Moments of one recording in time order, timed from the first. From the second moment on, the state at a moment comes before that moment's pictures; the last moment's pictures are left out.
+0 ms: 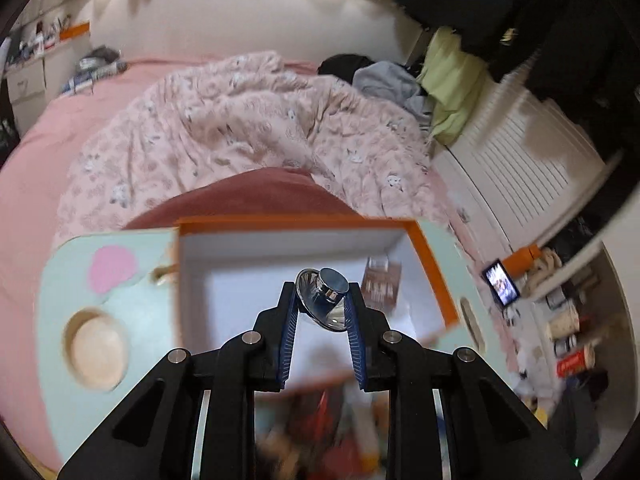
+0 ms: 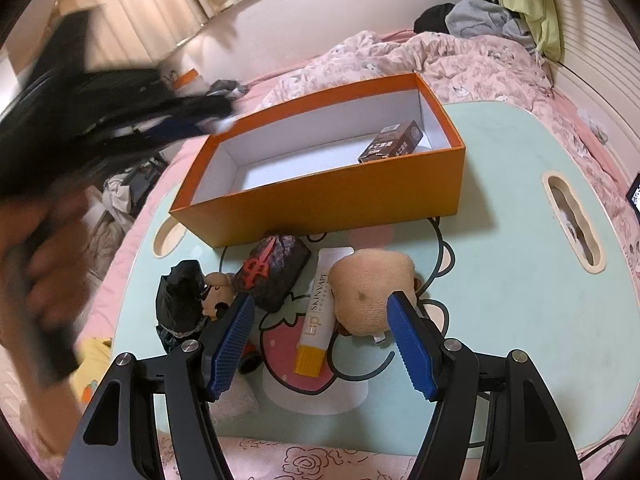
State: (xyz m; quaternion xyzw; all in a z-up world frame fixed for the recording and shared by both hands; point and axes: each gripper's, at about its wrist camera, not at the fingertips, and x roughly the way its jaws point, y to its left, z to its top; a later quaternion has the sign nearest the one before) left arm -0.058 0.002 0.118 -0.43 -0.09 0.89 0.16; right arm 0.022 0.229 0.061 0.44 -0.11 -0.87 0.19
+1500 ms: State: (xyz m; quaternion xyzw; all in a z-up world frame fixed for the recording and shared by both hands) left arm 0.056 -0.096 0.082 -0.32 -0.17 0.93 0.09; right arm -0.184 0.198 0.061 0.65 0.02 -0.76 0.08
